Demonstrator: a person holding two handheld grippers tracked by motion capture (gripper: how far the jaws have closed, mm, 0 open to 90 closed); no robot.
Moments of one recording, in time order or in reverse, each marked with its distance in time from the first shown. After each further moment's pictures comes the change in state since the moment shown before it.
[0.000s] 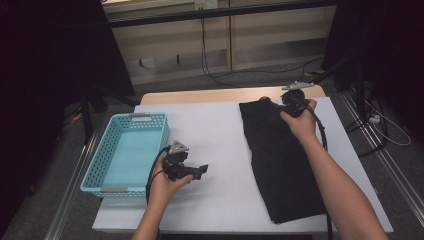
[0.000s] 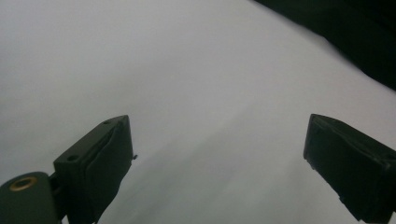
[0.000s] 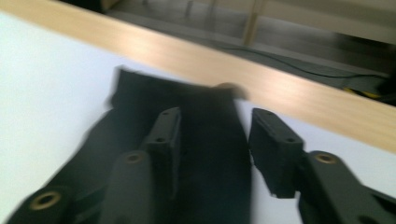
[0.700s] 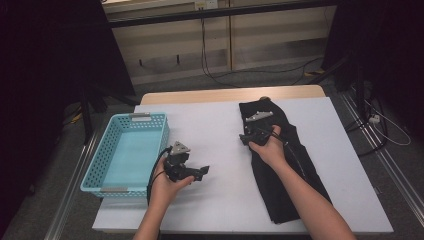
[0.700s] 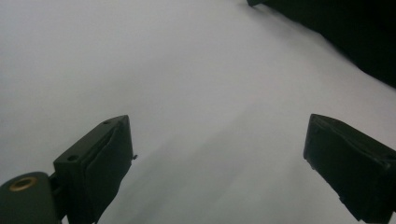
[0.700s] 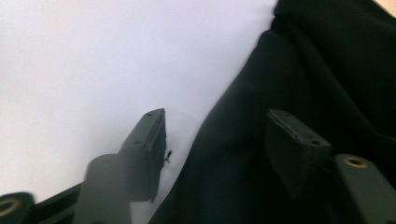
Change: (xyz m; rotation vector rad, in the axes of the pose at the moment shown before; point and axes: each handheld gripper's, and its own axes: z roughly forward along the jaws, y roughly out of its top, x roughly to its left) left arm -0.003 -0.001 0.003 0.007 -0.002 0.008; right arm 0.093 -0.048 0.042 0.119 0.106 -0.082
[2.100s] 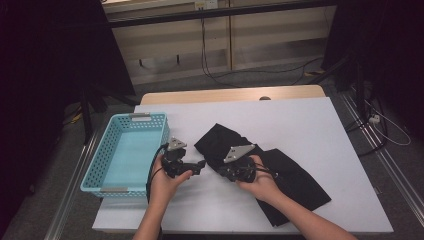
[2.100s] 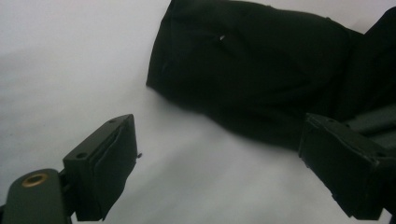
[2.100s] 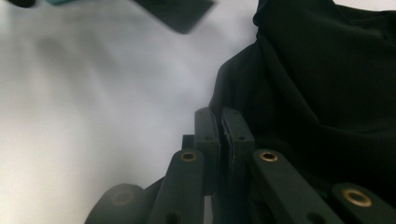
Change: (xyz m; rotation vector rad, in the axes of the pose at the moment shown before) left arm 0.008 0.009 -0.004 -0.029 0.057 -0.042; right arm 0.111 -0.035 -0.057 -0.025 0.458 -0.286
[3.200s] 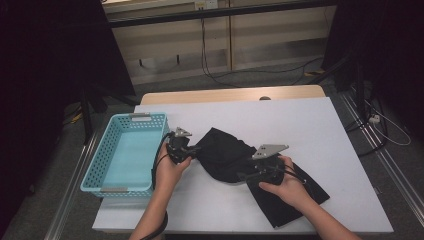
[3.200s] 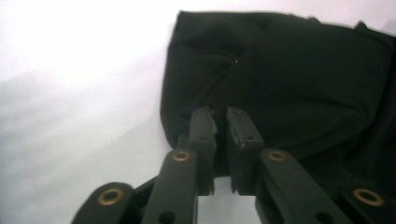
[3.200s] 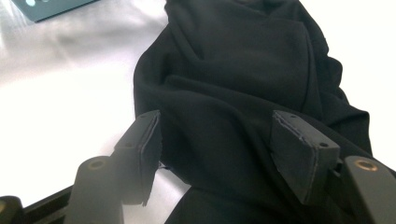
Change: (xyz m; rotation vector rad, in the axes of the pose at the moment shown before) left arm 0.016 0.034 0.019 0.102 0.029 0.041; right arm -0.017 -0.030 -0.063 -0.052 -0.119 0.123
